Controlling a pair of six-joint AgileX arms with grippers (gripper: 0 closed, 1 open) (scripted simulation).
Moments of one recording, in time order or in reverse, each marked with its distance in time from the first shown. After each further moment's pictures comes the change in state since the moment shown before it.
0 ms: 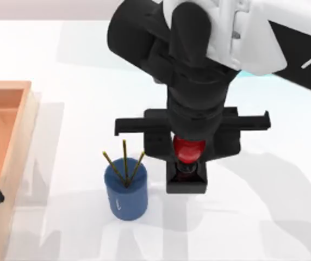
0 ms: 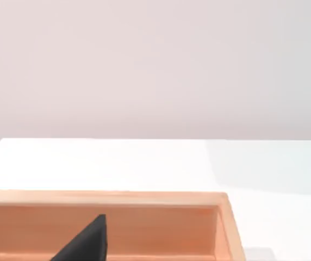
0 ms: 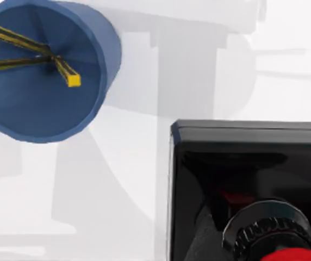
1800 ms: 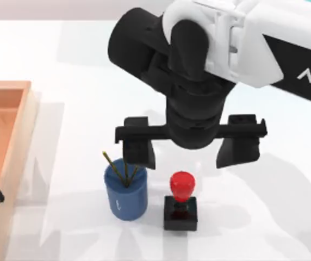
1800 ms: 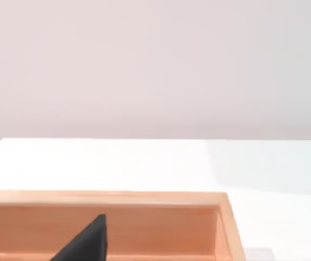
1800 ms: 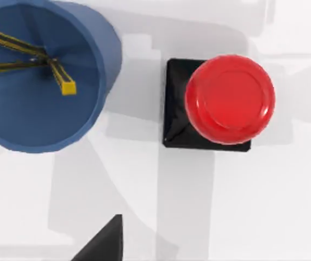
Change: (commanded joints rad) left arm 0.000 0.000 0.000 0.000 0.000 0.000; right arm -0.001 -0.007 -0.069 0.063 0.000 -0.001
